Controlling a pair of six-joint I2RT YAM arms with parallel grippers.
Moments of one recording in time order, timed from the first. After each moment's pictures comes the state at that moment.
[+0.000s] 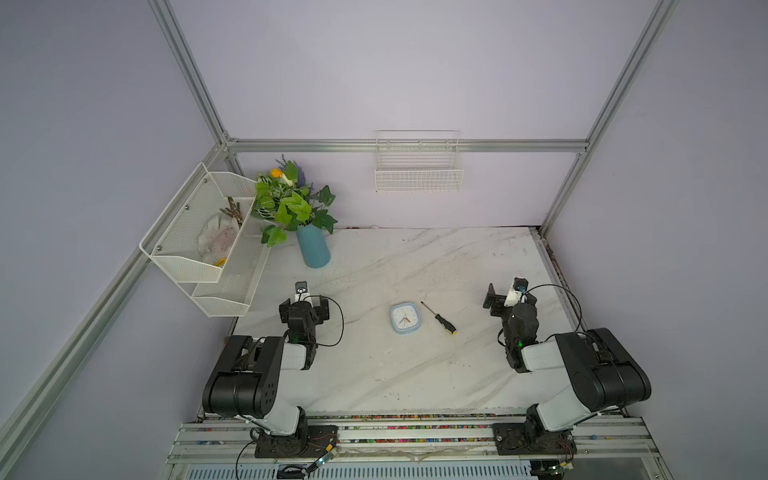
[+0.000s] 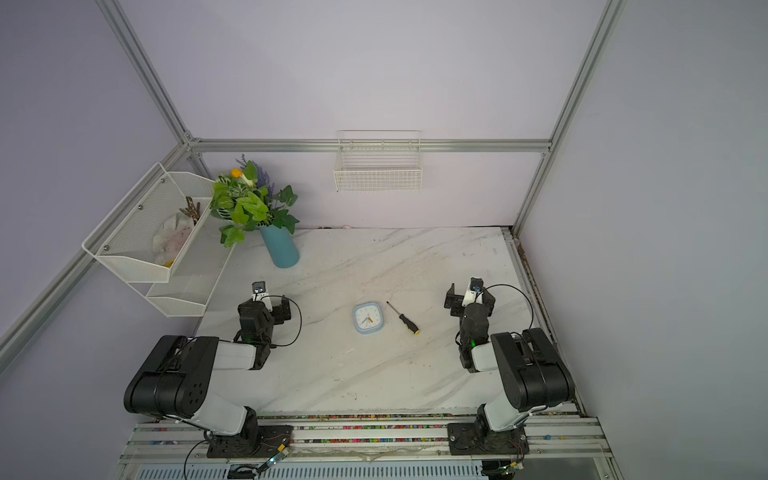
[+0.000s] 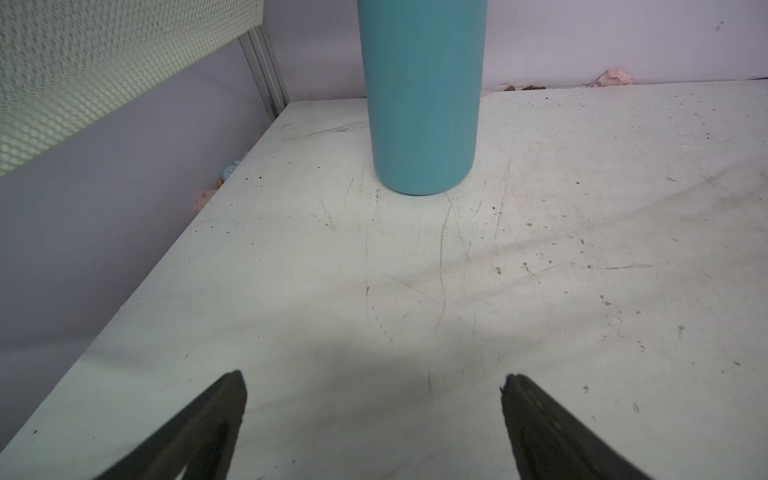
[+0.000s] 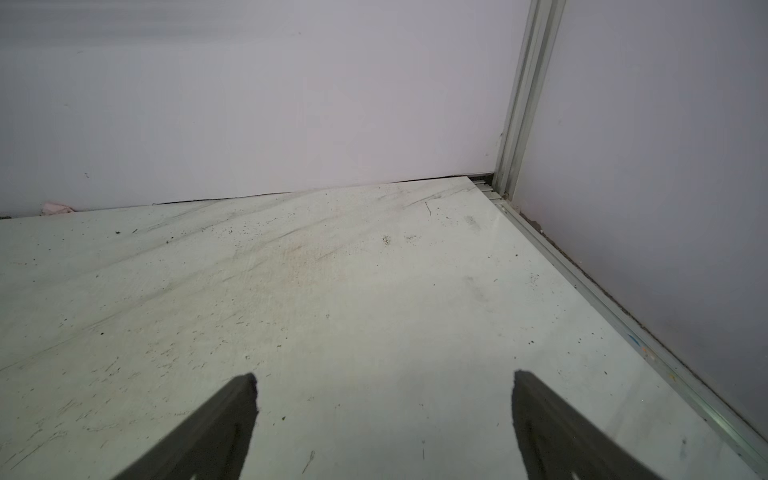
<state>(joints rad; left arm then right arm) -0.04 1.55 0.34 0.92 -0.29 0.04 0.12 1.57 0.30 1.14 0.29 0.05</state>
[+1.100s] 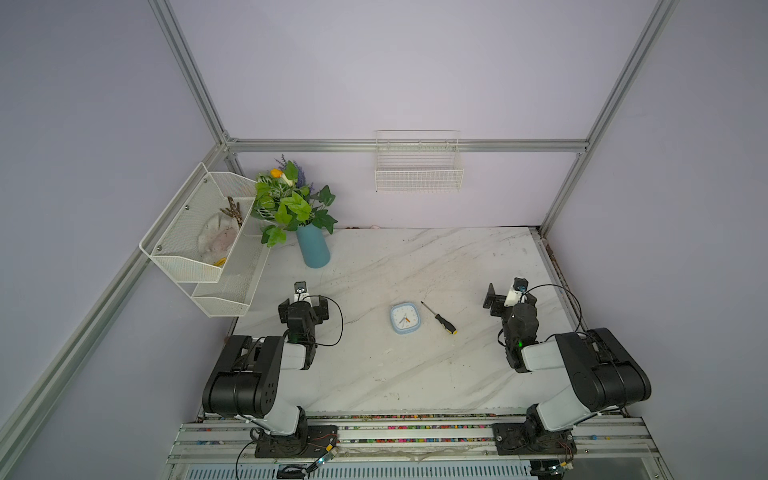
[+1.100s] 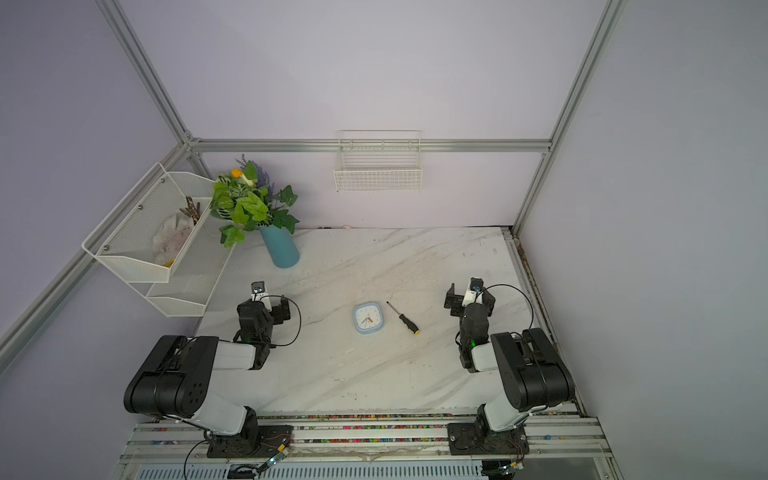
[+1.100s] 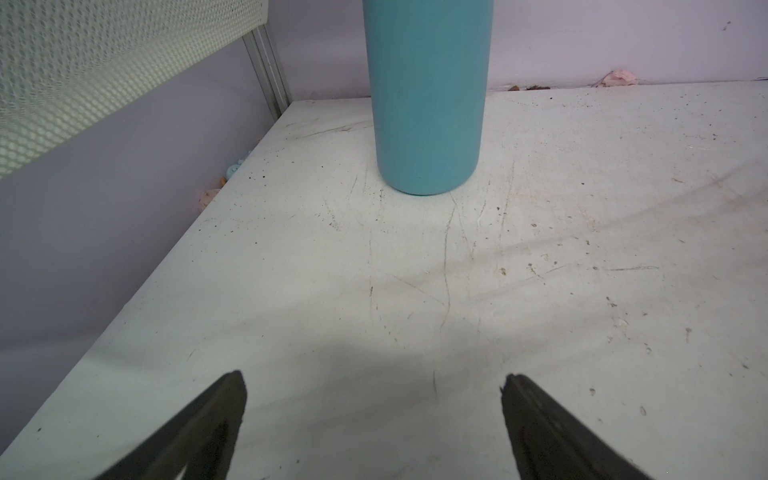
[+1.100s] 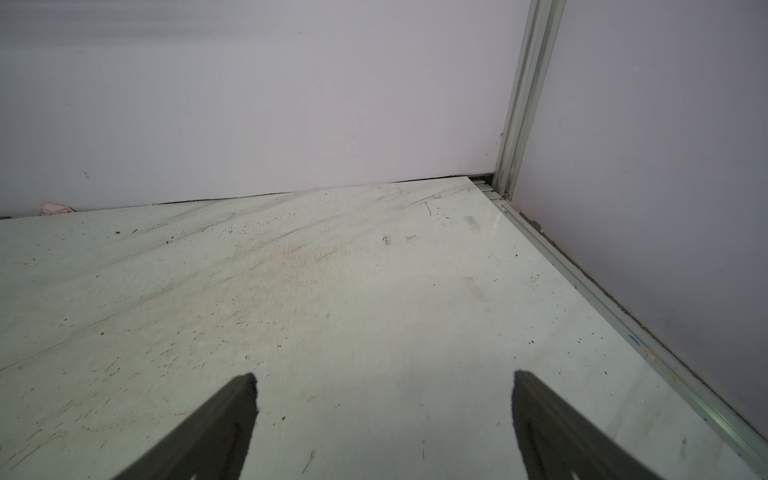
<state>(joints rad) -0.03 1.55 0.34 0.92 -0.29 0.04 0.12 1.57 0.30 1.14 0.29 0.05</state>
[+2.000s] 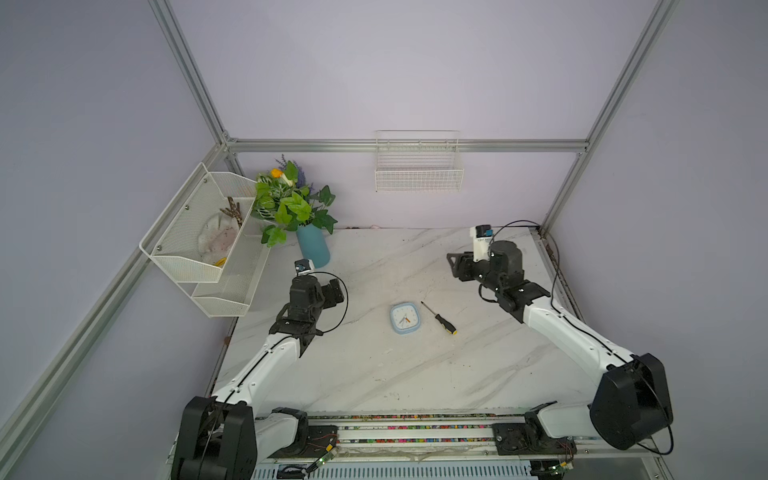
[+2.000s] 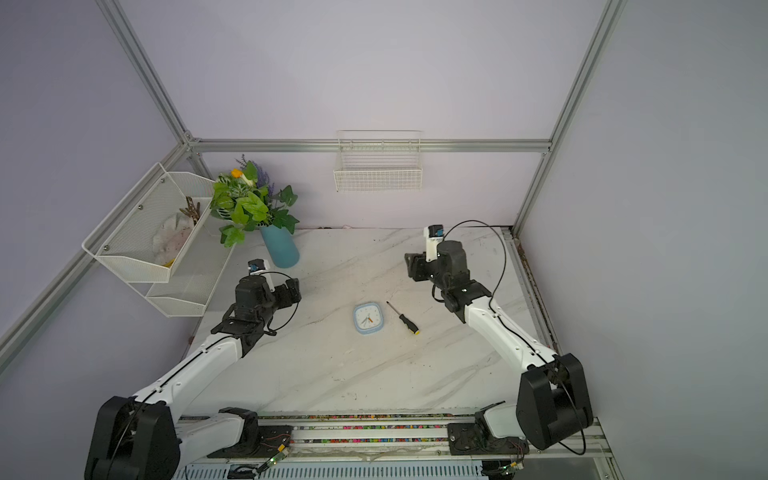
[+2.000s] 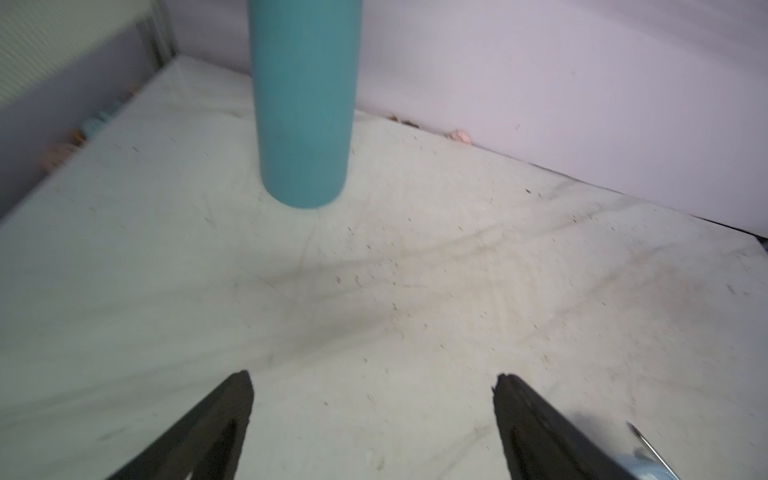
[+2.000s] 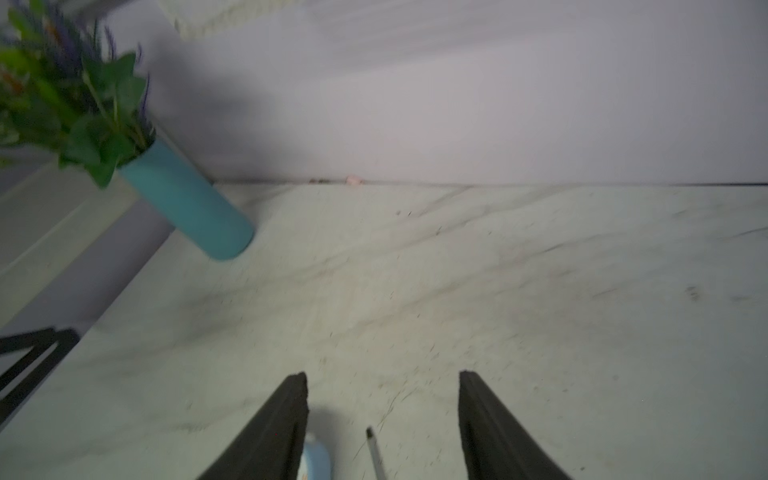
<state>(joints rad) -0.18 1.21 0.67 0.07 -0.08 -0.37 0.39 1.42 1.04 -0.07 -0.16 0.28</state>
